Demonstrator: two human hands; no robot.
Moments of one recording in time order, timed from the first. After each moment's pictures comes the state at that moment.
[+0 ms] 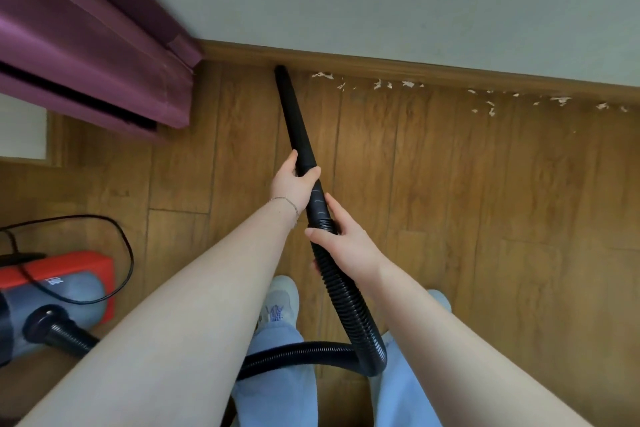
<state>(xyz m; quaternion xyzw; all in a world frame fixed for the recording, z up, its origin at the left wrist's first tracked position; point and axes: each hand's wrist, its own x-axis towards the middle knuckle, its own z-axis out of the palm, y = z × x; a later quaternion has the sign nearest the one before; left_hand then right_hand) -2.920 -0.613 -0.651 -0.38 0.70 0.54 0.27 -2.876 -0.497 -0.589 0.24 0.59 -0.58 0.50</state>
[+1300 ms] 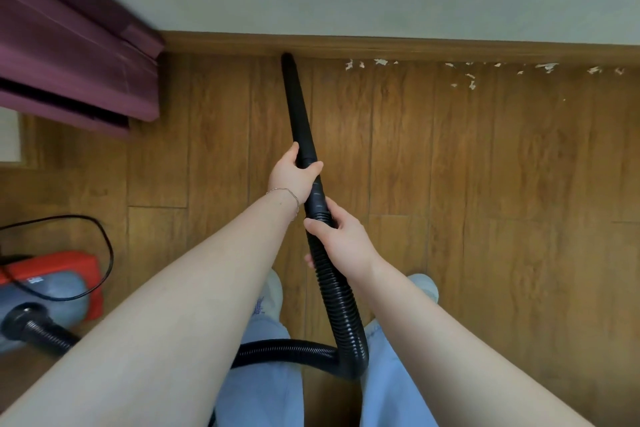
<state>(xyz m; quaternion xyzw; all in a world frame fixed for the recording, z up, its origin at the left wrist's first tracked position) -2.915 -0.540 -0.659 -0.35 0.75 0.49 0.27 -2.856 -0.434 -0.602 0.26 0.57 -0.64 0.45</state>
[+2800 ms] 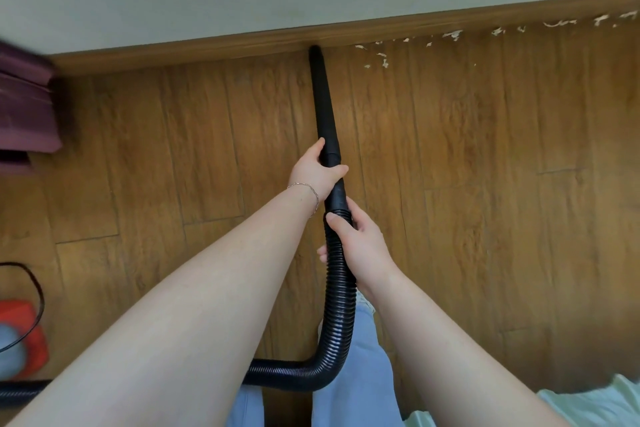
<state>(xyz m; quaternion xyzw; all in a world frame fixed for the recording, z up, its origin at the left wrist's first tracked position) -2.925 -0.370 -0.654 -0.22 0.75 0.50 0.37 -2.838 -0.294 -0.595 0.39 0.54 -0.67 0.32</state>
